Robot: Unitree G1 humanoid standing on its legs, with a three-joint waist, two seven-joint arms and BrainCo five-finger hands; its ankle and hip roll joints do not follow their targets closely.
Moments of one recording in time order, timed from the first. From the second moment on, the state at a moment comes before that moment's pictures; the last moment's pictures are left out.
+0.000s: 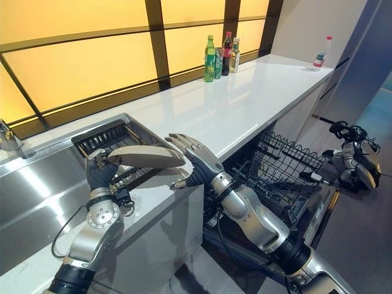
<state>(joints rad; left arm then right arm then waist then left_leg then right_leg) -0.16 0.34 -0.12 -0.11 -0.21 0.09 0.71 -0.45 -0.52 0.58 -0.23 -0.40 0.04 -0.06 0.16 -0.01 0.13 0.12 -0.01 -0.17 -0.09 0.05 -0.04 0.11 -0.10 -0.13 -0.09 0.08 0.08</state>
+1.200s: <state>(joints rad) -0.16 0.34 -0.25 -0.16 -0.33 -0.18 0.38 -0.59 -0.36 0.62 -0.24 -0.04 -0.01 -0.04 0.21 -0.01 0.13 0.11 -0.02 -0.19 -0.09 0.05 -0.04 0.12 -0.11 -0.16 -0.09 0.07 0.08</state>
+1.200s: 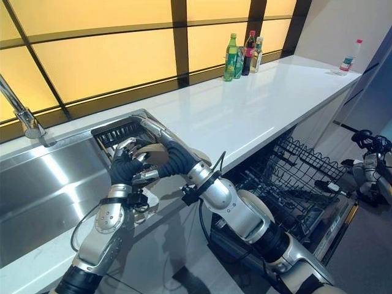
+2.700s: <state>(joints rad) -0.15 0.38 -0.14 -0.18 -0.46 -0.41 0.20 -0.47 -0.37 0.45 -0.20 0.32 0.10 0.01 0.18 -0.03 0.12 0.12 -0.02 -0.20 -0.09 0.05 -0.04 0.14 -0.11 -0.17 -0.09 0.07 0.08</state>
